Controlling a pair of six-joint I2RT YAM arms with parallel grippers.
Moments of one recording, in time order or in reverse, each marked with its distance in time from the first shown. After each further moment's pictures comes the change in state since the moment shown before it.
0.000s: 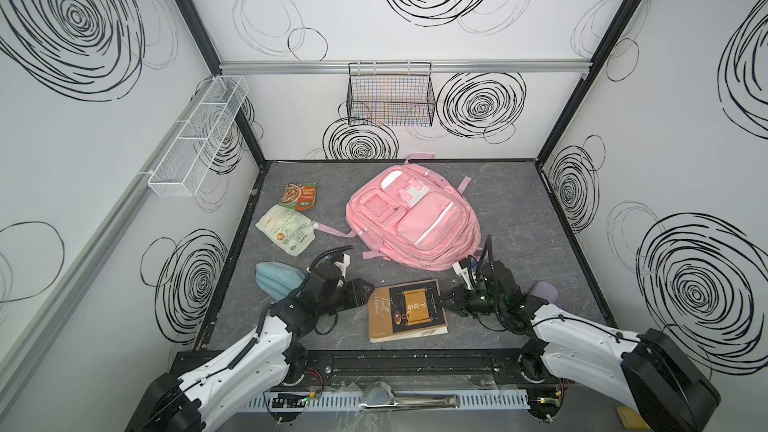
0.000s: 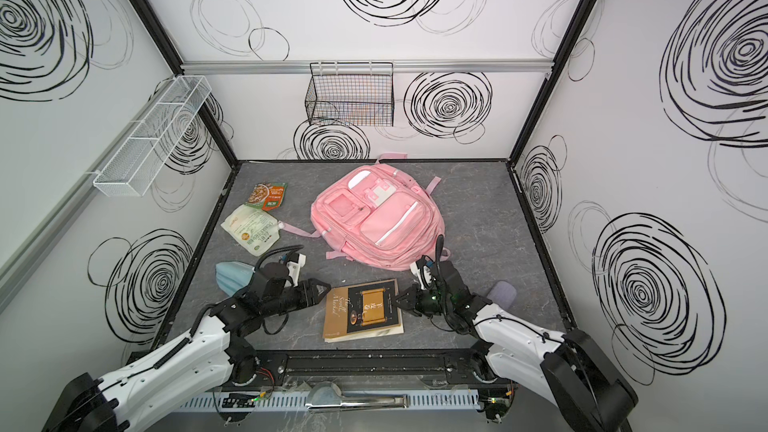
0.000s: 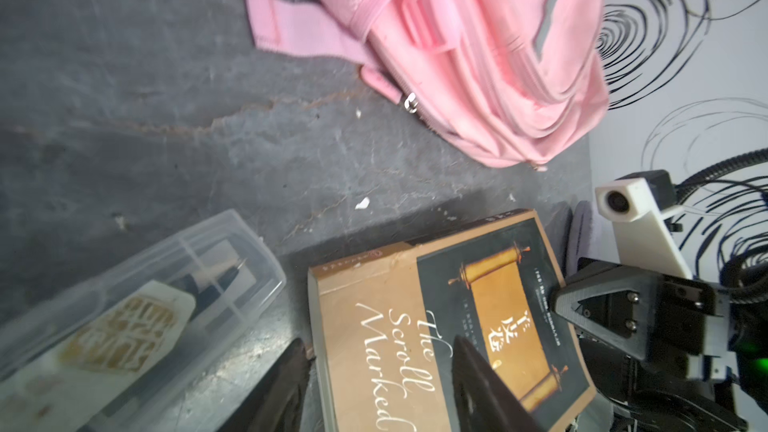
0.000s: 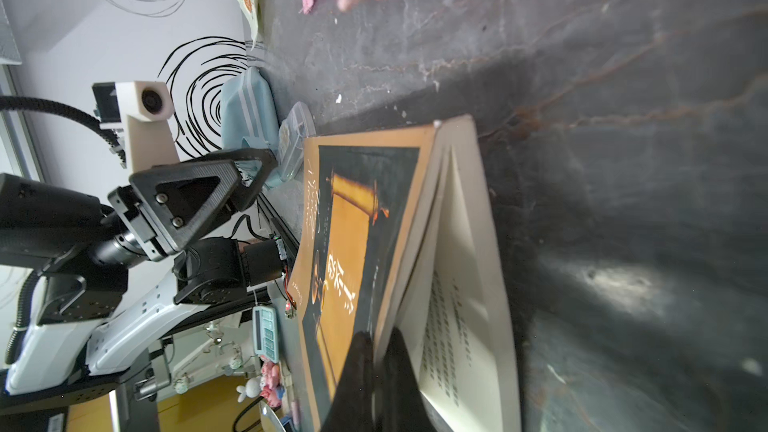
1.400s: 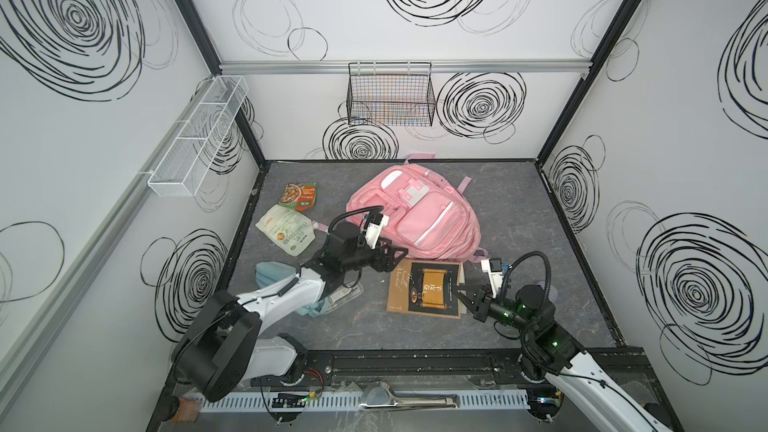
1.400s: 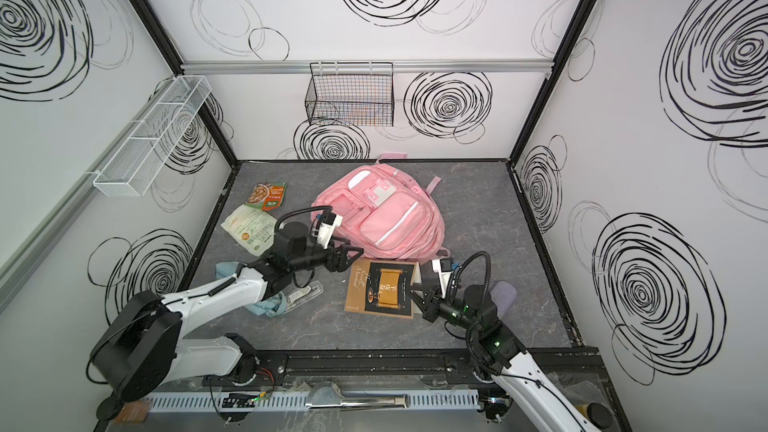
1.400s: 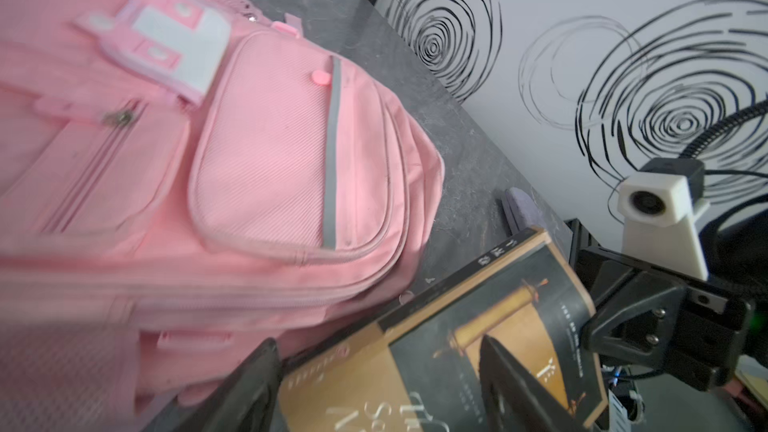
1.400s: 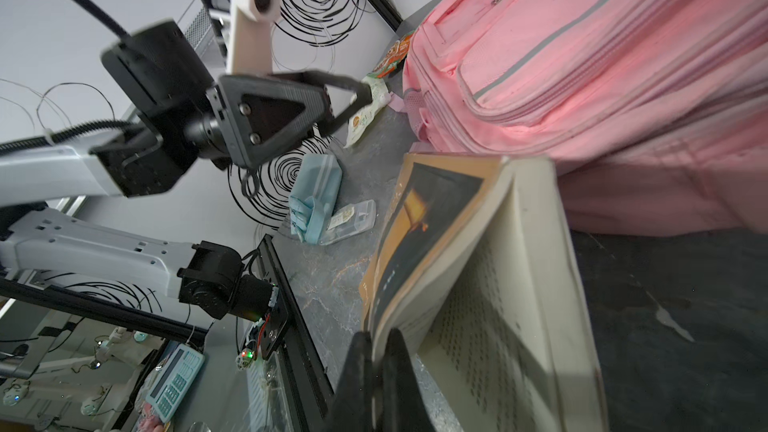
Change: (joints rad) left arm 0.010 0.587 0.394 0.431 0.253 0.590; right arm -0.050 -0.708 -0.177 -0.128 0.129 -0.257
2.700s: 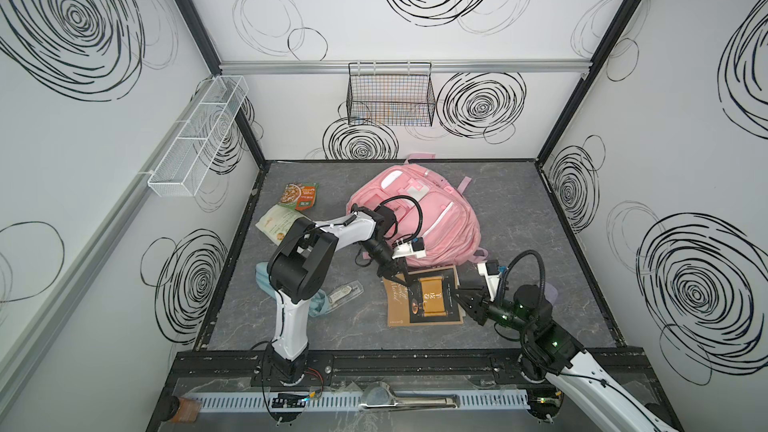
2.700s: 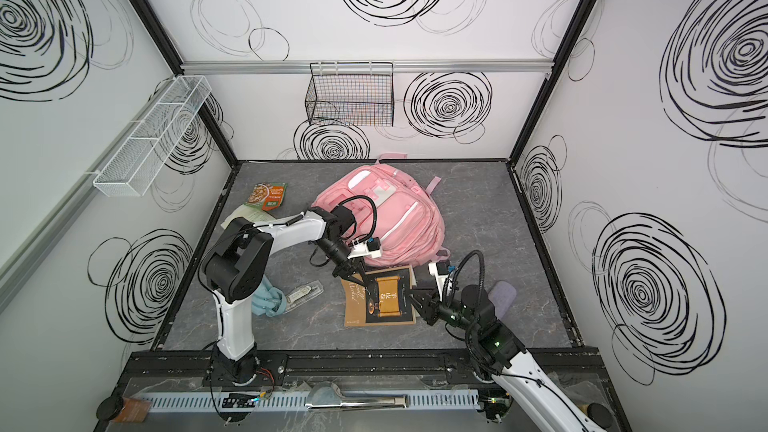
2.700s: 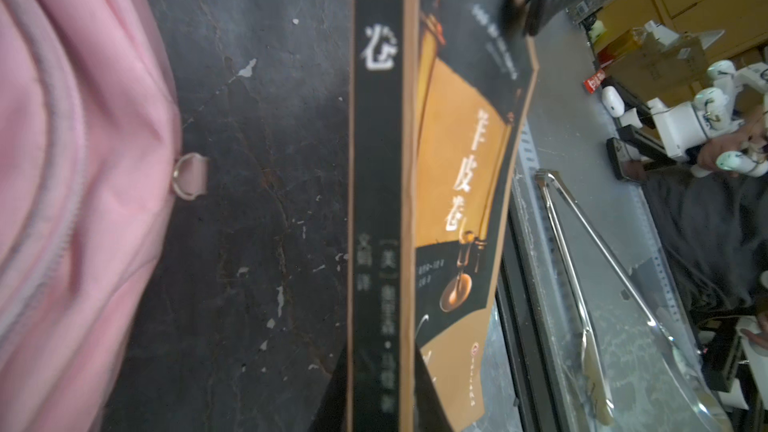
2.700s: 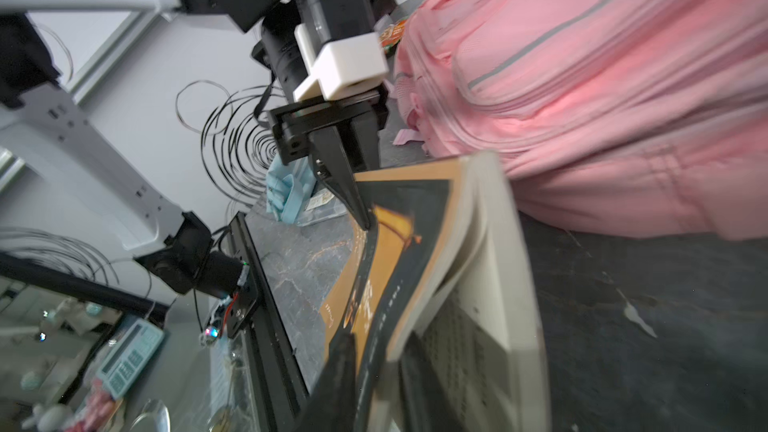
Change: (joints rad) left arm -0.005 0.631 0.638 -1.174 0.426 1.198; right arm 0.016 -0.020 0.012 -0.065 0.059 -0.112
